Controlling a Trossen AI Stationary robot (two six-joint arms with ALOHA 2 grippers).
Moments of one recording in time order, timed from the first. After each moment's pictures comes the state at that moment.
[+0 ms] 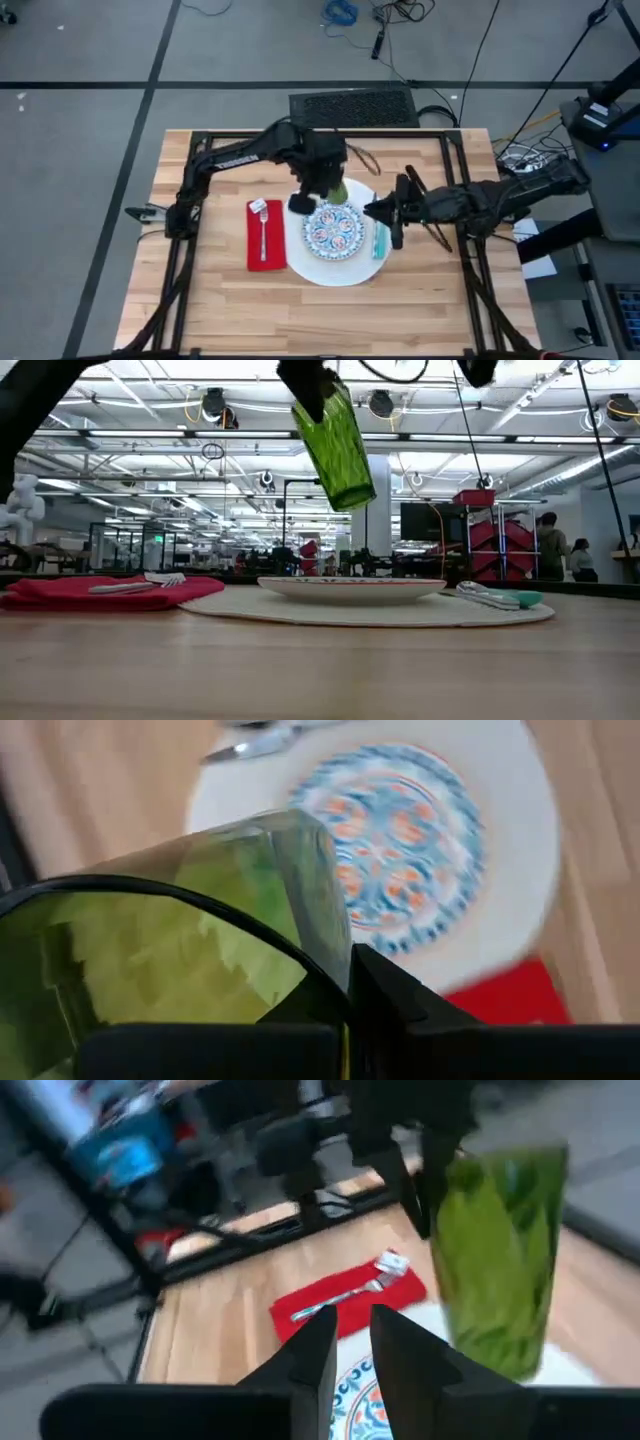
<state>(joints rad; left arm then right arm) 0.12 2.06 2.36 -1.58 0.08 0.58 0.27 1.04 0.92 -0.18 0.34 0.30</state>
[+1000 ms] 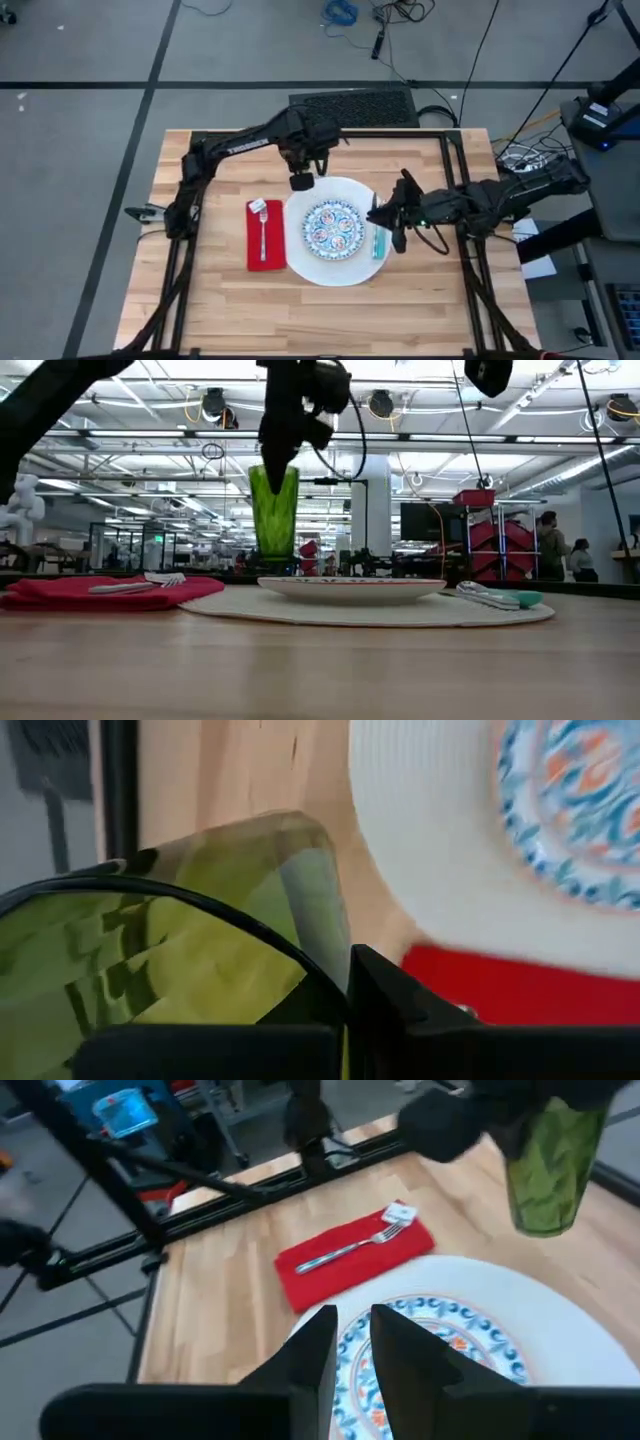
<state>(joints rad) 0.34 2.07 2.06 -1.54 -0.15 0.14 0.31 1.04 0.94 -0.33 0.35 0.49</state>
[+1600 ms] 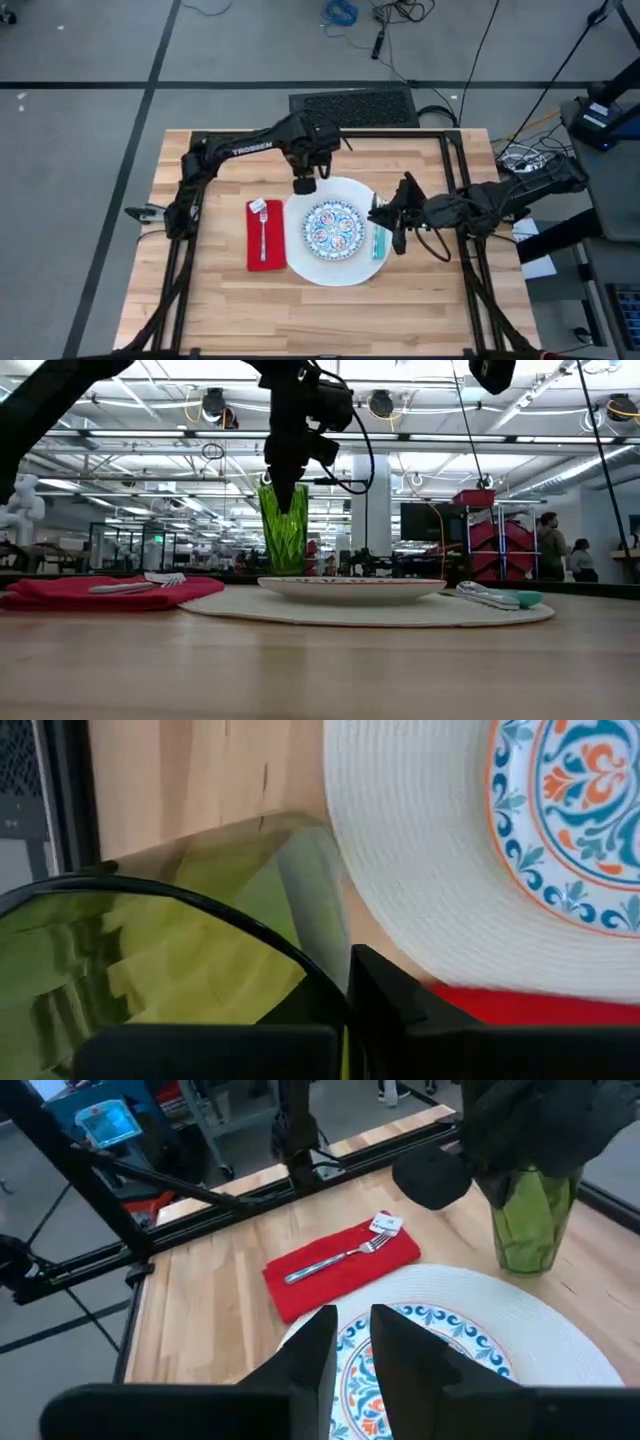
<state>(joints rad) 0.36 2.07 1.98 -1.40 -0.11 0.23 0.32 1.05 0.94 -0.33 0.45 0.50</state>
